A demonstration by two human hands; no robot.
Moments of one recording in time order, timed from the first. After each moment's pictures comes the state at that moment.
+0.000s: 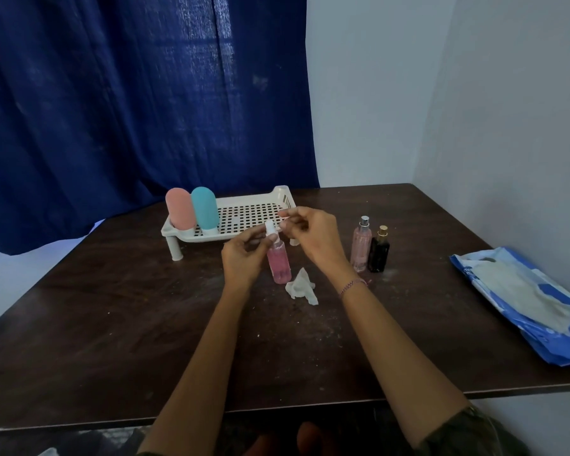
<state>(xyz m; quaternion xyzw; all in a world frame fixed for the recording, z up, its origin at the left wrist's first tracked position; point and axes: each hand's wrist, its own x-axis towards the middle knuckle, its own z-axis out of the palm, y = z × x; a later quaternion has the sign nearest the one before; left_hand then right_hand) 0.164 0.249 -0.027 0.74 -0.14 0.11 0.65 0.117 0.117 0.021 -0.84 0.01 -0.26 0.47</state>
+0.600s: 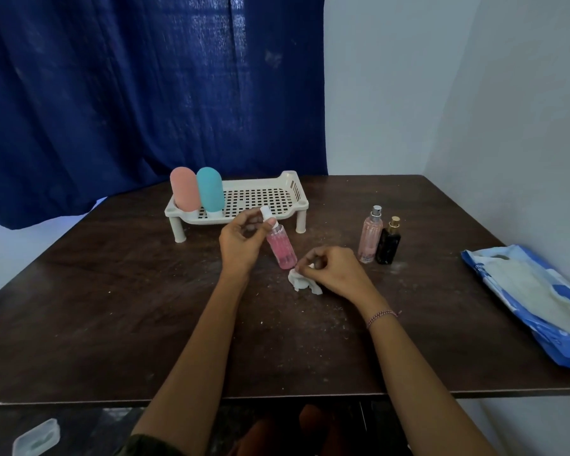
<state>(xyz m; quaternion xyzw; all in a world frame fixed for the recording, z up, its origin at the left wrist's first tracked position) 0.170 0.256 -0.031 0.69 -0.11 0.10 0.71 0.090 0.094 -0.042 -0.92 0.03 -0.12 0.36</state>
